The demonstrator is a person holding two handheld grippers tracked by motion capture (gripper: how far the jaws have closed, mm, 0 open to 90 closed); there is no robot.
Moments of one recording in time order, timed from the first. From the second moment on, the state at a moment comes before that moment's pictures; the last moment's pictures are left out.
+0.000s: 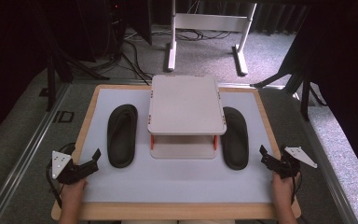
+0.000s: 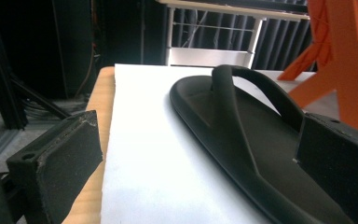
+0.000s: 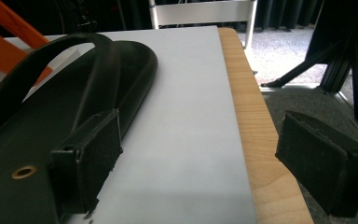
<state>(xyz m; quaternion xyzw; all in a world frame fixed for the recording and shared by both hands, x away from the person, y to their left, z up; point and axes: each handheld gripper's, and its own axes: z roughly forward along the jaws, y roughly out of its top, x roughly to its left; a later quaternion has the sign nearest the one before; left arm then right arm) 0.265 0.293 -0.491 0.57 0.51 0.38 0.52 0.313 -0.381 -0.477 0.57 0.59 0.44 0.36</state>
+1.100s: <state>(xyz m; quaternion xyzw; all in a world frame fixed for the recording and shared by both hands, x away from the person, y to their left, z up) 0.299 0.303 -0.441 0.67 0.54 0.23 0.46 0.315 -0.379 -0.477 0.58 0.60 0.43 0.36</state>
